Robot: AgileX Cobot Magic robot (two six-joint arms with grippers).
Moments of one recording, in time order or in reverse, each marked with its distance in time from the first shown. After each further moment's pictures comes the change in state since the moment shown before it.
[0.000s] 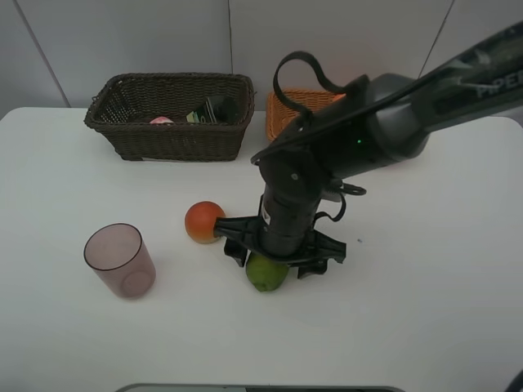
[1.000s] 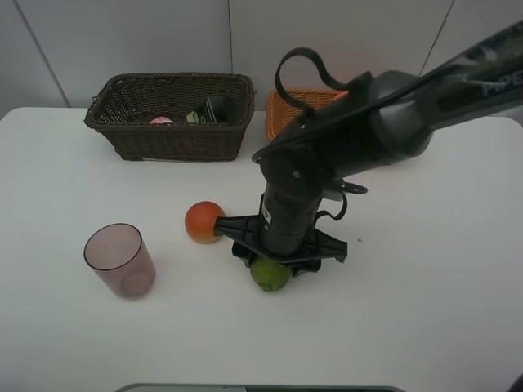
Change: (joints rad) left arm 0.000 0.000 0.000 0.000 0.000 0.000; right arm 0.000 -0.009 0.000 0.005 0.007 -0.005
